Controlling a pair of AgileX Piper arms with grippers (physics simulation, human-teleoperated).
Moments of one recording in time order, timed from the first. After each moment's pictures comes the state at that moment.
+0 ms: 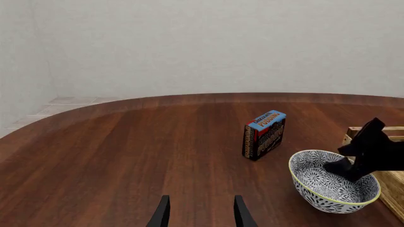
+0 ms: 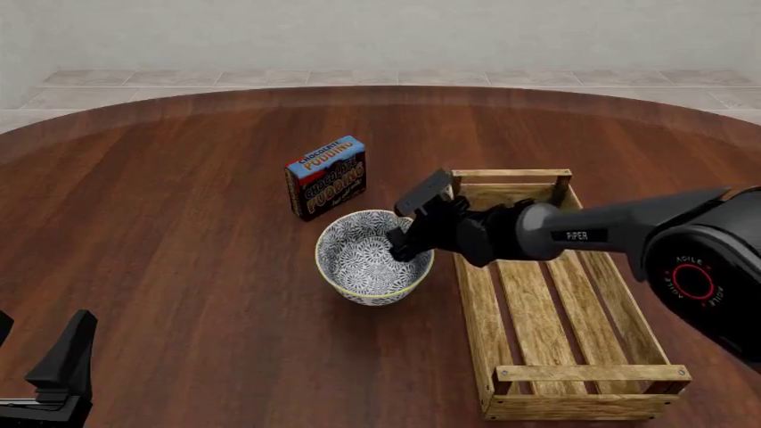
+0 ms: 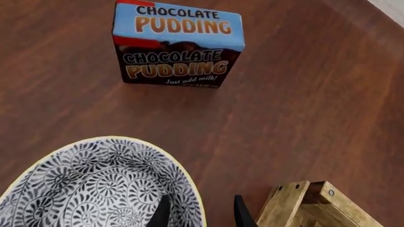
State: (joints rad) left arm 0.00 0.00 0.00 0.00 0.00; right arm 0.49 2.07 -1.22 -0.13 -0.29
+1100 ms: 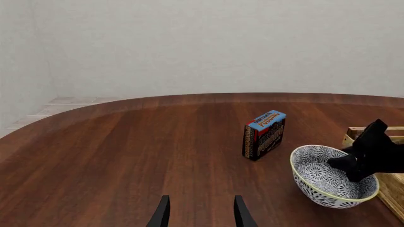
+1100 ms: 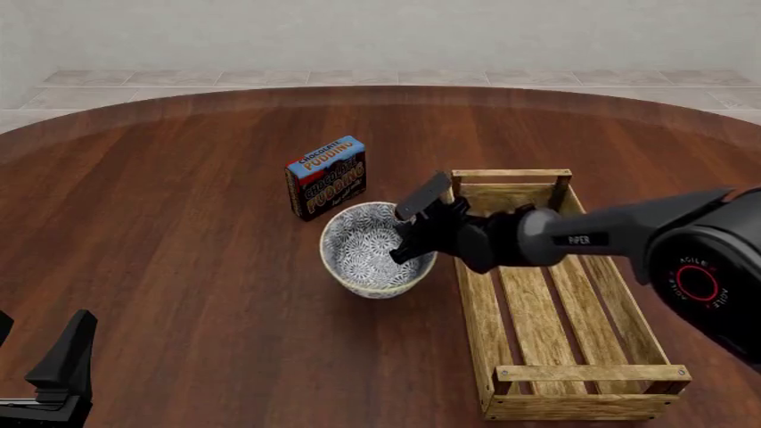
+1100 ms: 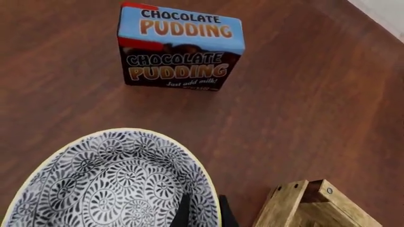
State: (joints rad) left arm 0.00 0.00 0.00 0.00 0.00; right arm 0.49 2.06 -1.18 -0.20 -0.33
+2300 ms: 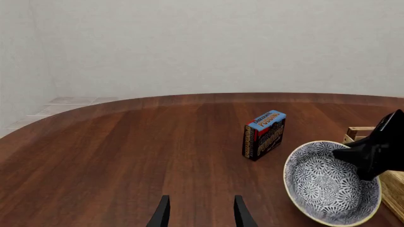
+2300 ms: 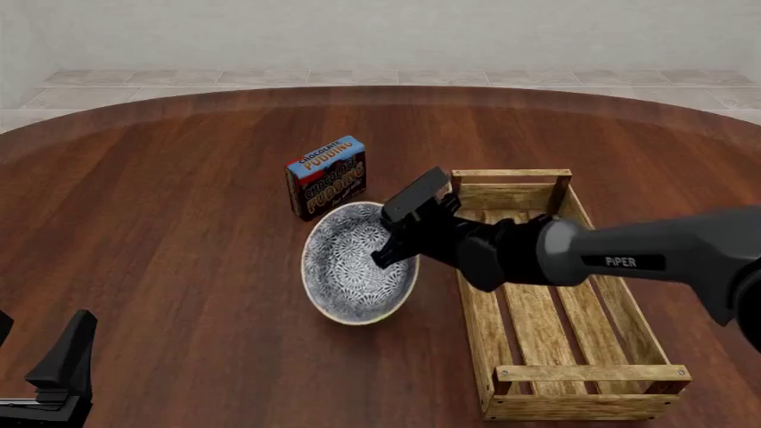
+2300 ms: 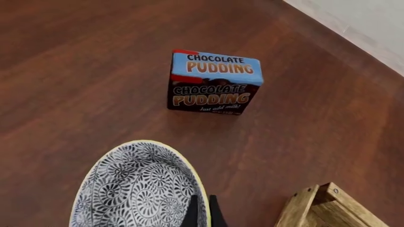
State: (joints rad) left arm 0.00 0.00 0.00 0.00 0.00; right arm 0.59 1.89 -1.04 -0.27 -0.28
